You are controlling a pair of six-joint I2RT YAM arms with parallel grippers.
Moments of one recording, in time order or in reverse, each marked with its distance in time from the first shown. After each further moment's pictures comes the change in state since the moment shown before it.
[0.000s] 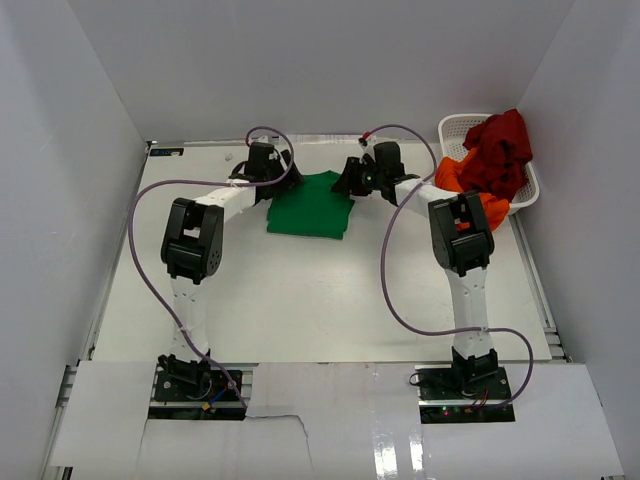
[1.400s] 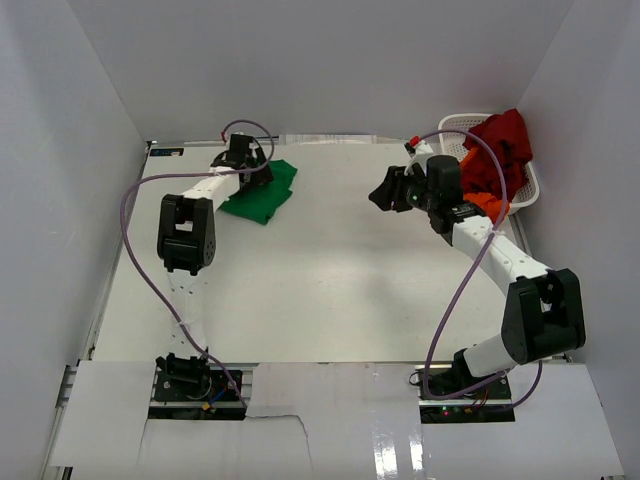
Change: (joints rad) left arm 0.070 0.089 0.199 -0.309 -0.276 0.172; right arm -0.048 -0.840 -0.615 -0.061 0.130 -0.160
